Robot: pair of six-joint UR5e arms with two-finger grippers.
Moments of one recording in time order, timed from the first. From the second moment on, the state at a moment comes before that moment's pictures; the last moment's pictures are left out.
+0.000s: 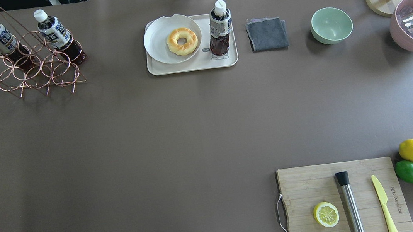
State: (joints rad) left arm -1.50 -1.31 -1.67 -2.02 -2.39 0.00; right arm 1.48 -1.75 1.82 -1.66 2.27 -0.02
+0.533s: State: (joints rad) left arm -1.57 -1.38 -1.70 -1.71 -2.37 0.19; right arm 1.48 -1.75 1.80 -1.66 2.27 -0.01
